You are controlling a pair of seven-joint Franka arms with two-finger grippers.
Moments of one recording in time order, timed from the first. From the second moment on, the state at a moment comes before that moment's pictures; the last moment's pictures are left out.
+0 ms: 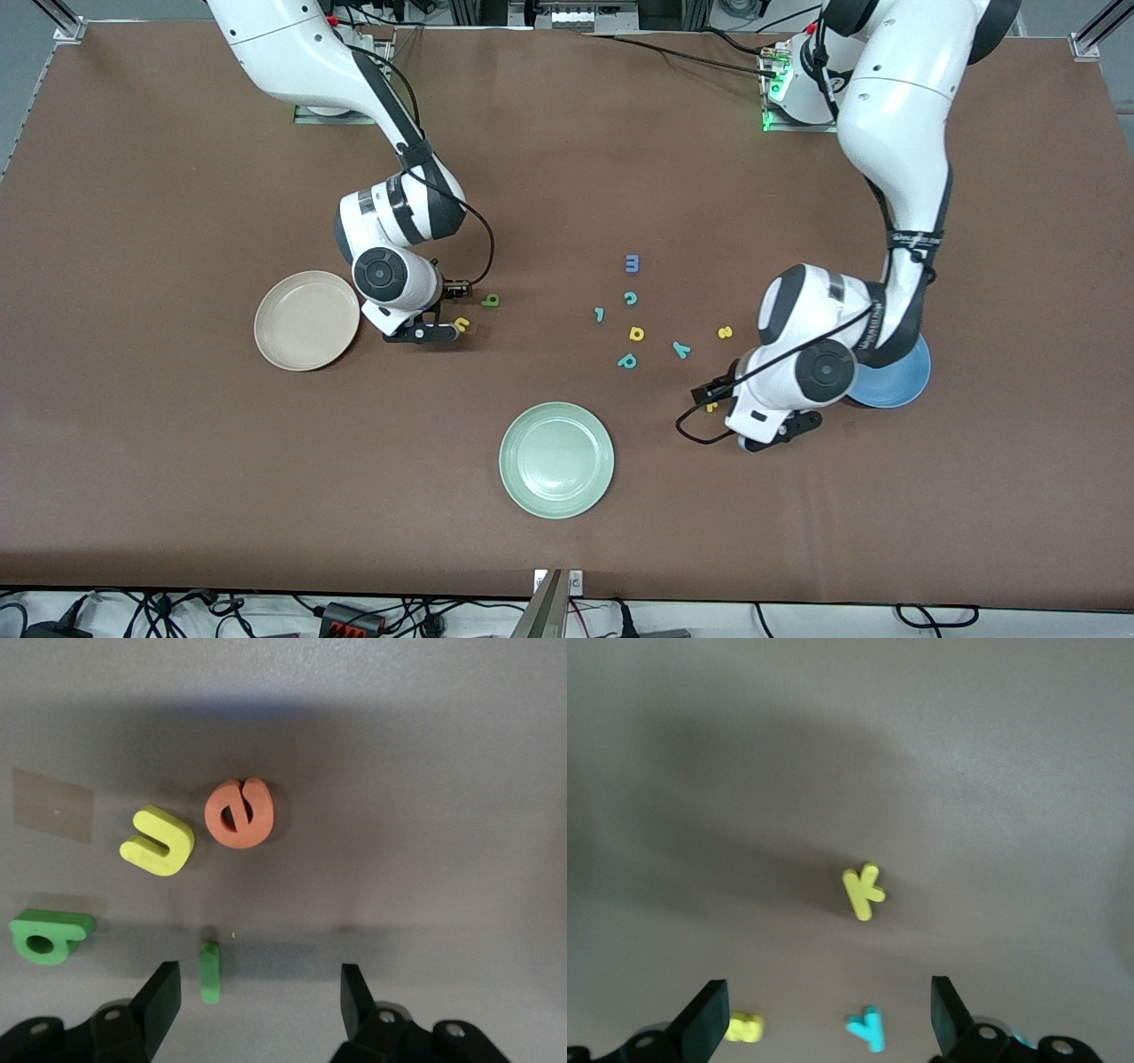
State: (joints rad) left arm -0.32 0.83 -0.03 -1.30 -0.12 1.99 -0.74; right arm 0.56 0.59 -0.08 -1.87 0.18 2.19 0.32
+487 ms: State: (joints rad) left arm -0.32 0.91 -0.02 -1.36 -0.12 2.22 -0.80; right arm 0.58 0.60 -0.08 -1.87 0.20 2.19 0.32
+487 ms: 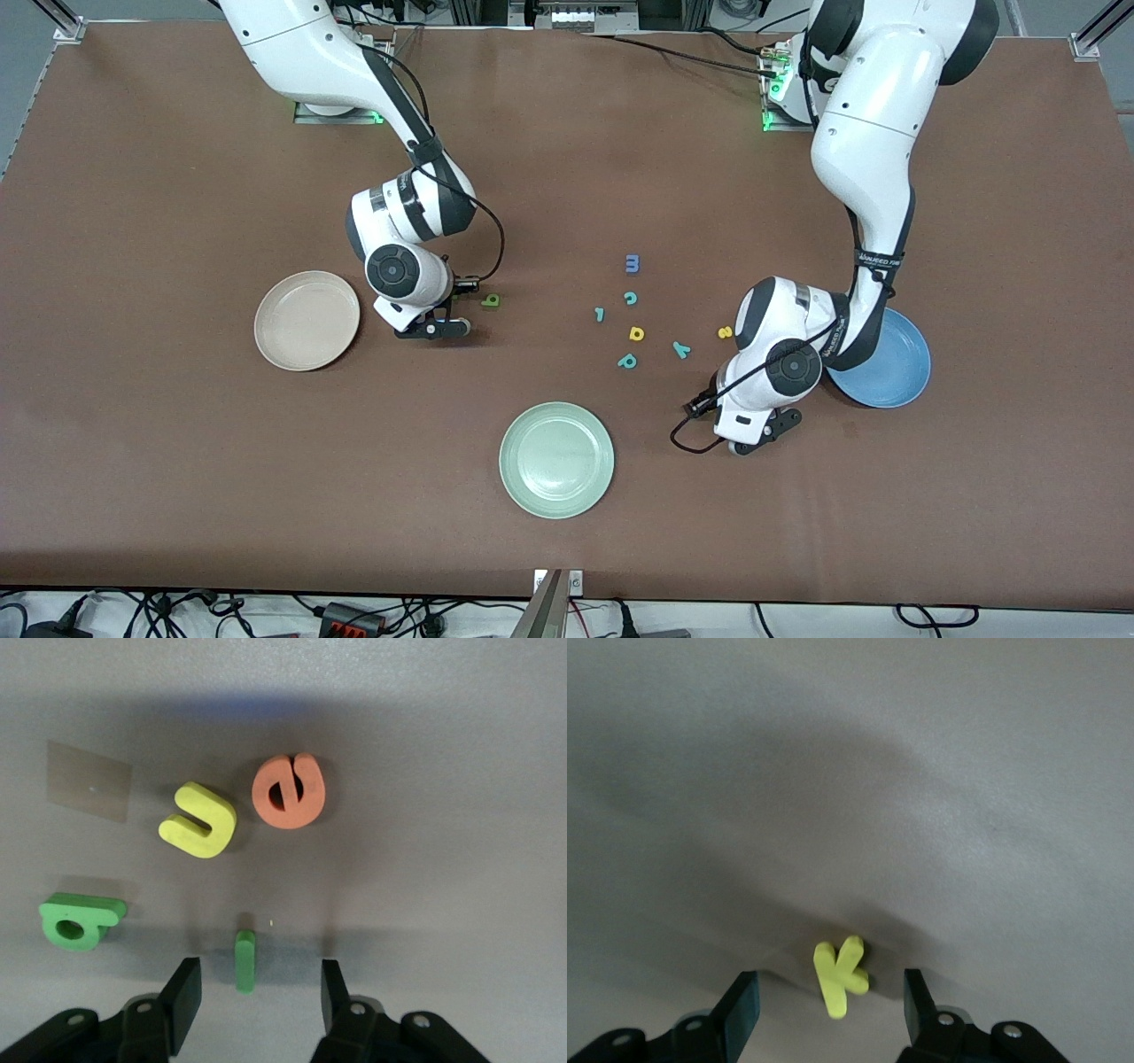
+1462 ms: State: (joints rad) left arm -0.31 0.83 -0.01 -1.34 0.08 2.01 -0.75; right arm 0.55 0.56 -0.12 -1.83 0.20 2.18 0.27
